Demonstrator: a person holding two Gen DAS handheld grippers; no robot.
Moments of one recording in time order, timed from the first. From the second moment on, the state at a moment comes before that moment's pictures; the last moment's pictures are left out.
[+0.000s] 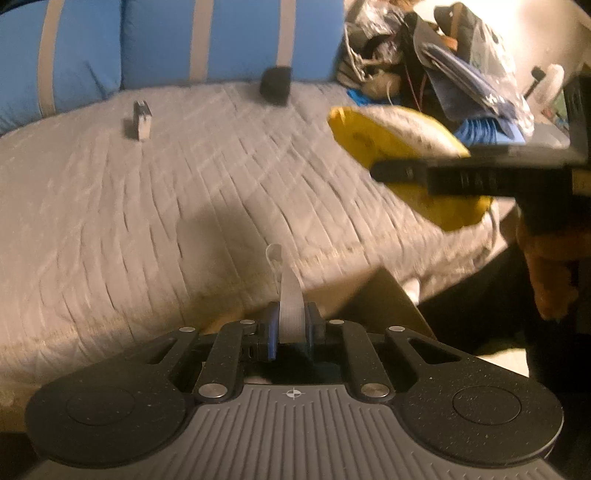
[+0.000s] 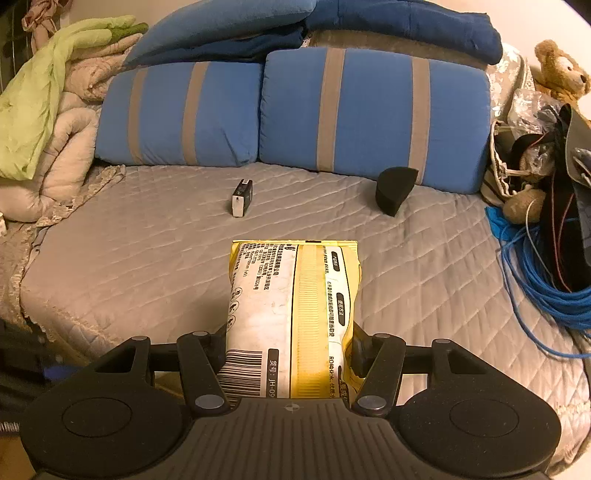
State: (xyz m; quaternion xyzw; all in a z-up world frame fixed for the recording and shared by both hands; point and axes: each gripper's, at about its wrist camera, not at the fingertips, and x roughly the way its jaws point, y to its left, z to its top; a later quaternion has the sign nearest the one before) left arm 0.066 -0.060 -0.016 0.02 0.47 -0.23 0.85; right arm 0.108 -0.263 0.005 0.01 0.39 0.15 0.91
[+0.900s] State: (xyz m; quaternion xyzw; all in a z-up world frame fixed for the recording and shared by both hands) left arm 0.041 -0.009 0.001 -0.05 0.46 -0.09 0.88; right arm 0.042 -0.220 -0.005 -0.01 0.46 0.19 0.86
